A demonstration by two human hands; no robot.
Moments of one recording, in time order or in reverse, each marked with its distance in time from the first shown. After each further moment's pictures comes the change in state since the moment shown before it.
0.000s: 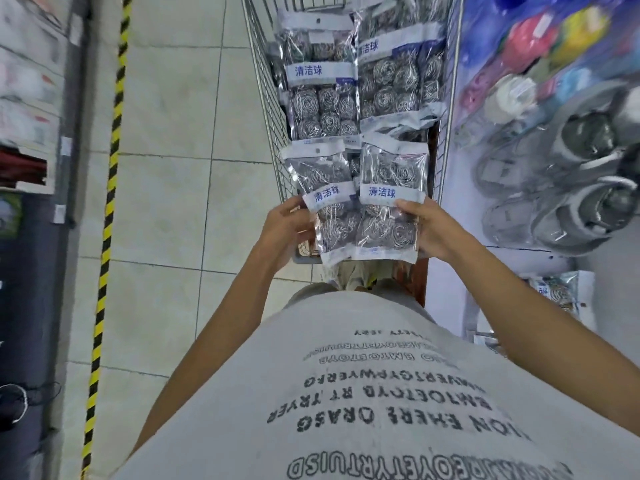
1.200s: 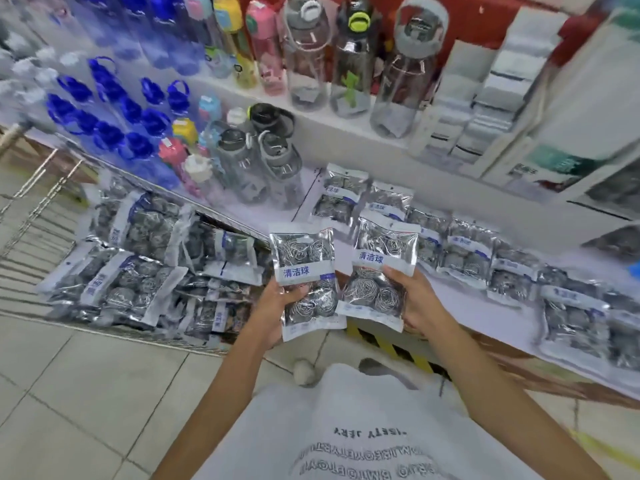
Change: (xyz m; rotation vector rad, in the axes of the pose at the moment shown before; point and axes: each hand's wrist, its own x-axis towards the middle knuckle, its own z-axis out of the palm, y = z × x) left_hand -0.122 -0.063 0.066 0.818 -0.852 -0.146; right_hand -0.272 0.302 0.114 1.004 0.955 -0.585
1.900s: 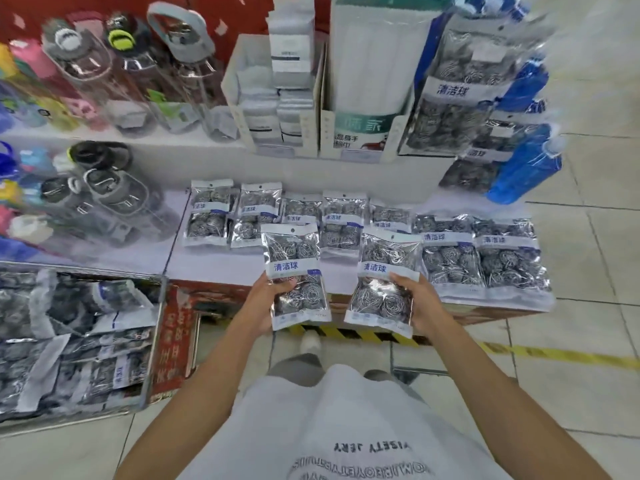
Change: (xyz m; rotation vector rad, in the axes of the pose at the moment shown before) left_hand 0.038 -0.070 0.254 0.279 -0.181 -0.158; right_hand -0.063 -0.013 -0.298 0.144 0.367 0.010
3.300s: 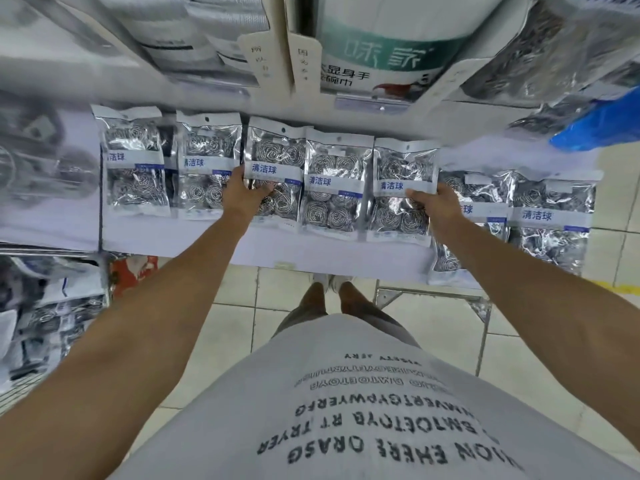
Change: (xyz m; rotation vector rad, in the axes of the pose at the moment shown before) left_hand 0.260 0.096 0.025 0.634 0.356 0.015; right_hand 0.284 -0.088 -0.018 -0.399 0.234 0.134
